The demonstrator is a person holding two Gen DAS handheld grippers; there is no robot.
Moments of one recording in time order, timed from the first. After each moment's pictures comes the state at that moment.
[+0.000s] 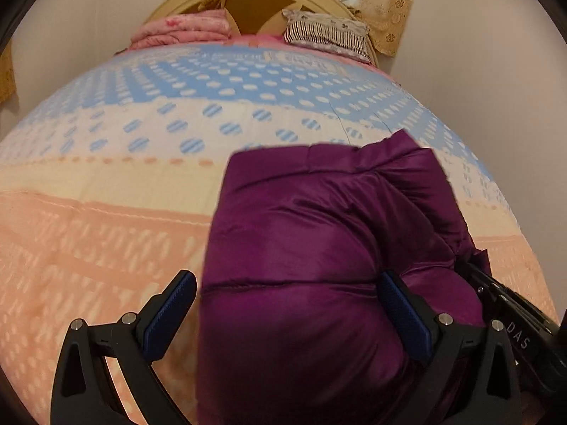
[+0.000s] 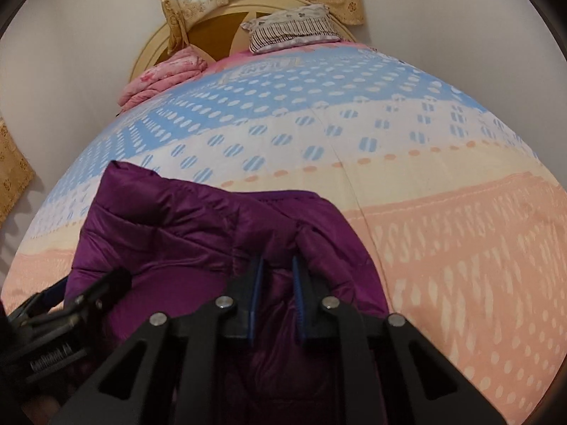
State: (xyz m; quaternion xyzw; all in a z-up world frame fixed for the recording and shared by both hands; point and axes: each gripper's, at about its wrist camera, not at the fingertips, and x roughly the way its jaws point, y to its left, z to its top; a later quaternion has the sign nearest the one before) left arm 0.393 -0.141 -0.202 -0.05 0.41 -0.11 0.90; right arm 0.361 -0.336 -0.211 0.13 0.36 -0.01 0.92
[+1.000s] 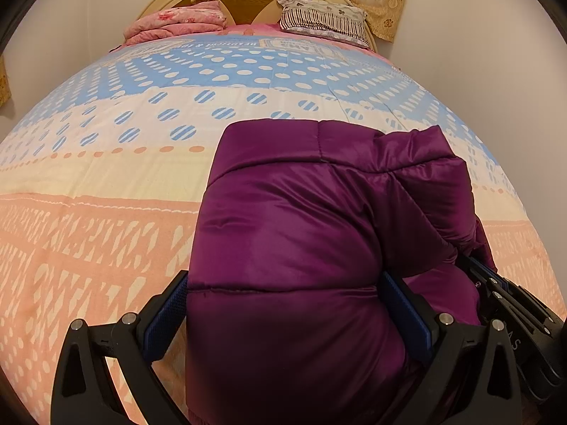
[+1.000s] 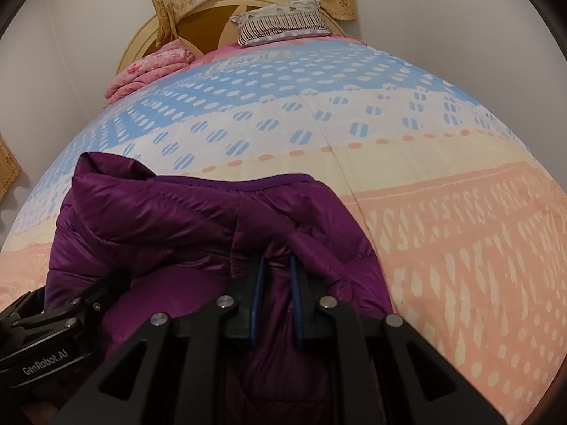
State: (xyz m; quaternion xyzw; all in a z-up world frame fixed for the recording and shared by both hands) left arm 0.397 -0.158 -0.211 -0.03 0.43 -0.11 0.90; right arm 0.364 -0.329 -0.218 0.11 0.37 -0.05 0.92
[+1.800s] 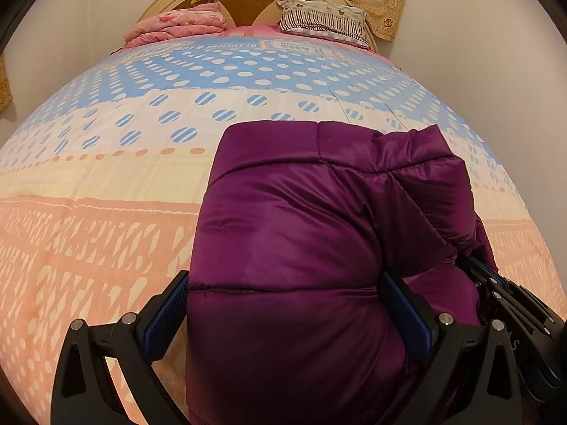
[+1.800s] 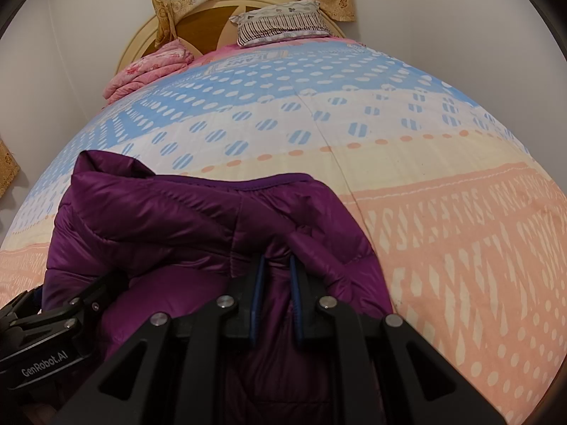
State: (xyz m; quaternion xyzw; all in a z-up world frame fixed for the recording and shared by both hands) left arm 0.399 -0.158 -0.211 -0.03 0.43 -0.10 0.90; right arm 0.364 -0.330 -0.219 0.11 0.37 -0.05 0.92
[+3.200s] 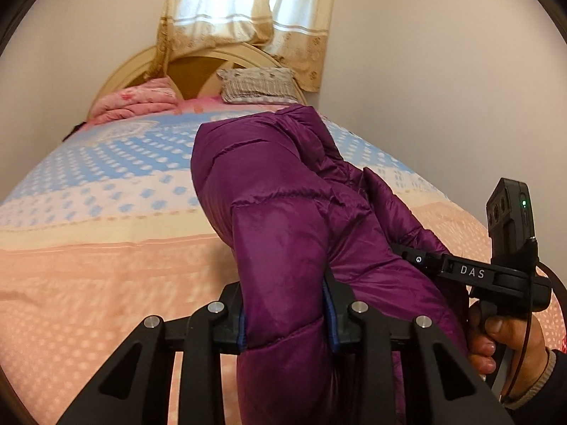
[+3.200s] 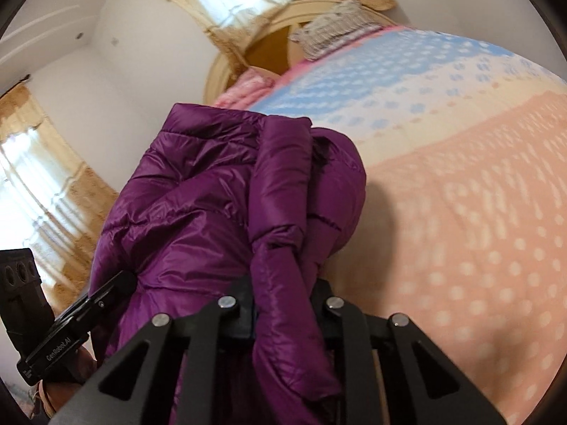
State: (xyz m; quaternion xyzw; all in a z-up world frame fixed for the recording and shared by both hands) left arm 0.254 -0.075 -0.115 0.00 0.29 -0.22 0.93; right arm 0.262 -0.306 -0.186 0.25 0.30 0.17 0.91
